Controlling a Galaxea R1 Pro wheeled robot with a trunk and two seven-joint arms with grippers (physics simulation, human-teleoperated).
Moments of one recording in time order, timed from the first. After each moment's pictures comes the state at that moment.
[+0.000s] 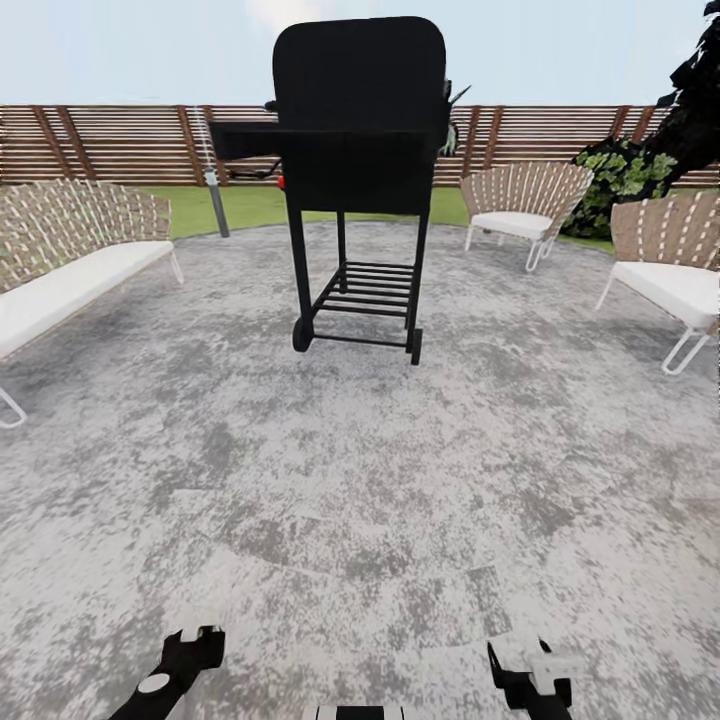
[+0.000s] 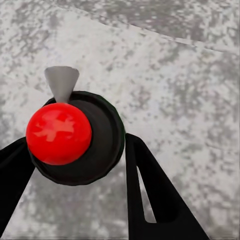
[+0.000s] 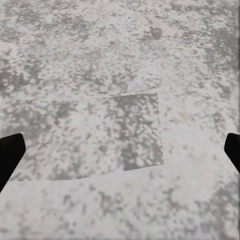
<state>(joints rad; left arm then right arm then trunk) -0.43 0.09 0.01 -0.37 0.04 -0.14 0.01 -0.41 -0.09 0.01 -0.05 0.00 -0.81 0.01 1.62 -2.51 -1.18</state>
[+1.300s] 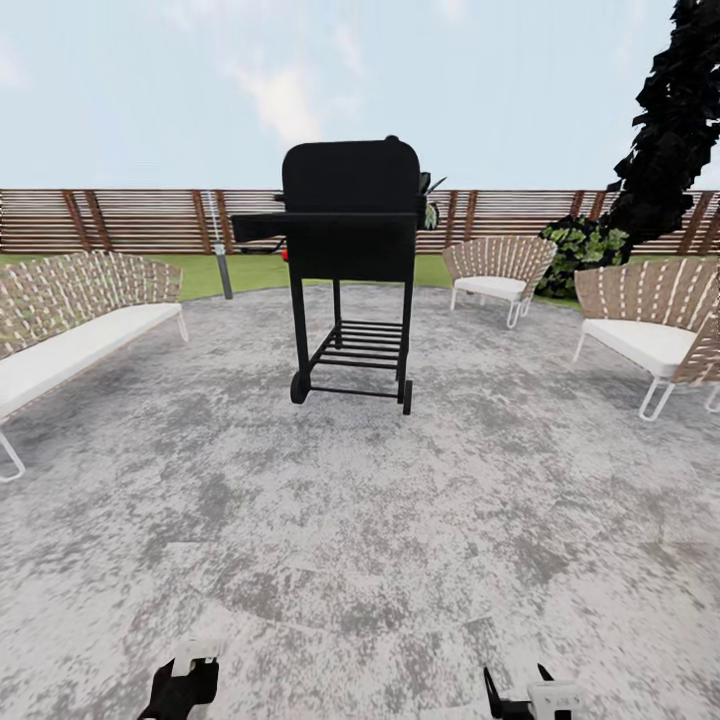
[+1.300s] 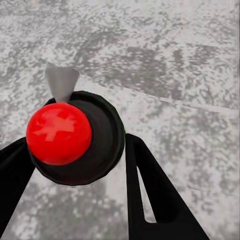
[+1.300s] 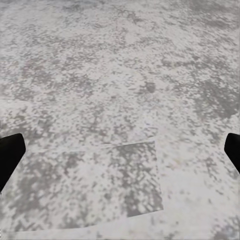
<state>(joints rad) -0.35 0.09 0.01 -0.36 0.04 -0.23 0.01 -0.36 -0.07 0.01 -0.03 0.00 -0.89 0.01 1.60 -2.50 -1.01</state>
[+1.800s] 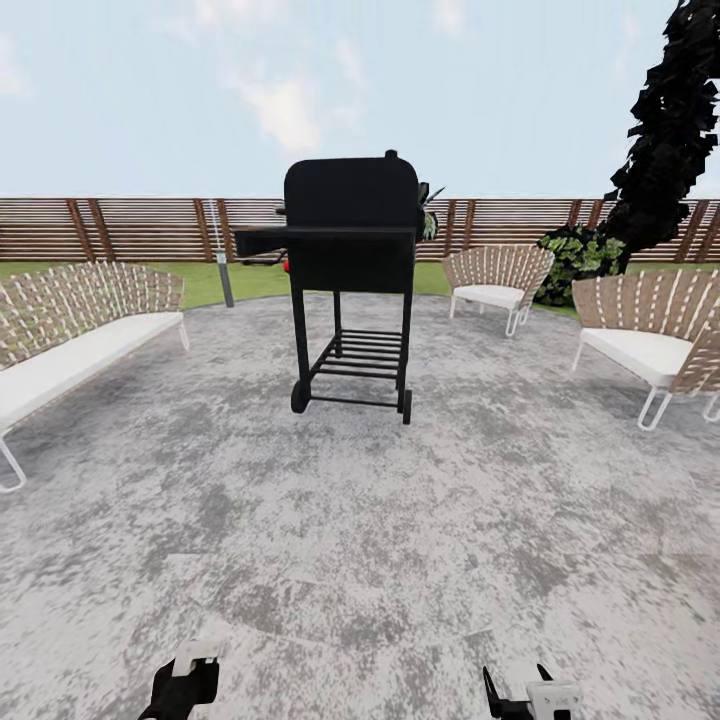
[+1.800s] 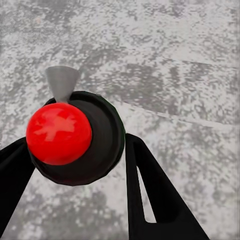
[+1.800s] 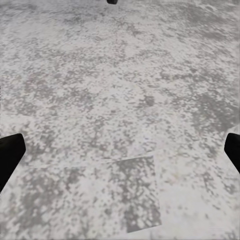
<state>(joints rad) -0.35 0.09 0.01 -0.36 0.04 -0.23 0.01 -0.36 -0.07 0.01 -0.03 0.00 -0.89 0.01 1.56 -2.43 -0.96</state>
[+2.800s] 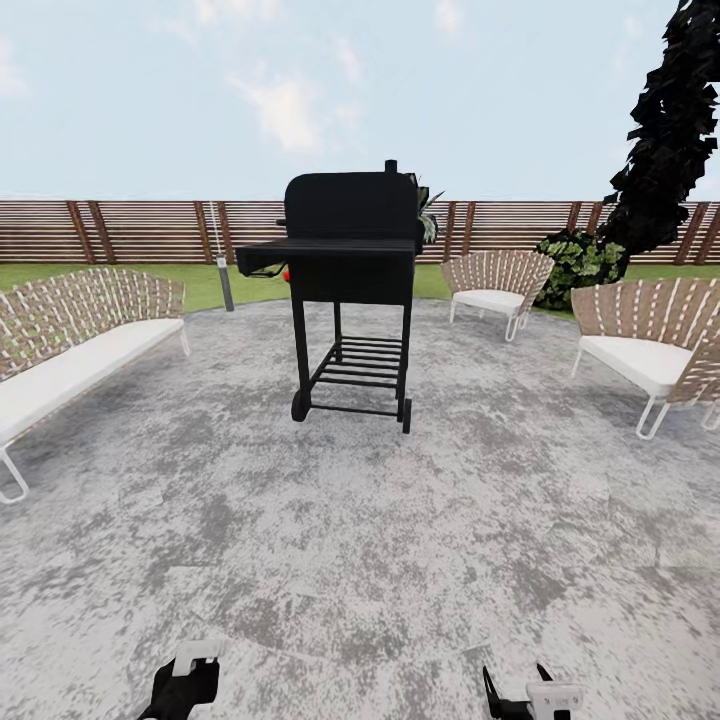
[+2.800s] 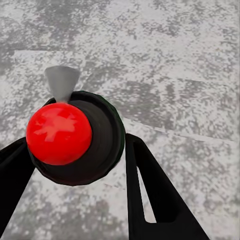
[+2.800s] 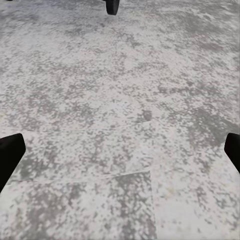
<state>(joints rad) -0.35 0.09 0.01 -0.36 0.04 -0.23 0.01 -0.36 -0.07 0.01 -0.03 0.00 -0.89 0.01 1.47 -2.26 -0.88</state>
